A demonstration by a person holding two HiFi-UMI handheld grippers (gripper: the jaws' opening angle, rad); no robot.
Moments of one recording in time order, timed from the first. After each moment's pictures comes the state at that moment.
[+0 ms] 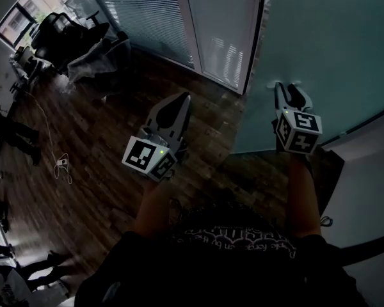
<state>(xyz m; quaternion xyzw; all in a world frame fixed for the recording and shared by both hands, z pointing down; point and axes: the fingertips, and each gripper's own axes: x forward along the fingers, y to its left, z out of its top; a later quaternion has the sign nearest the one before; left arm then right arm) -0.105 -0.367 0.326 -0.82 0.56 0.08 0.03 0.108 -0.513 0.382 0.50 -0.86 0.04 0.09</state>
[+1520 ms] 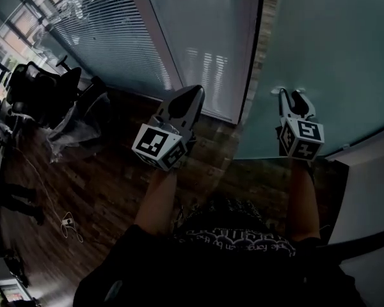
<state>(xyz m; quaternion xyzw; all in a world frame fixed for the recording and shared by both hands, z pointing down) -0.178 -0.675 0.326 -0.89 0.45 0.05 0.03 0.053 -0.738 0.379 0.59 -0.80 0.03 0.07</state>
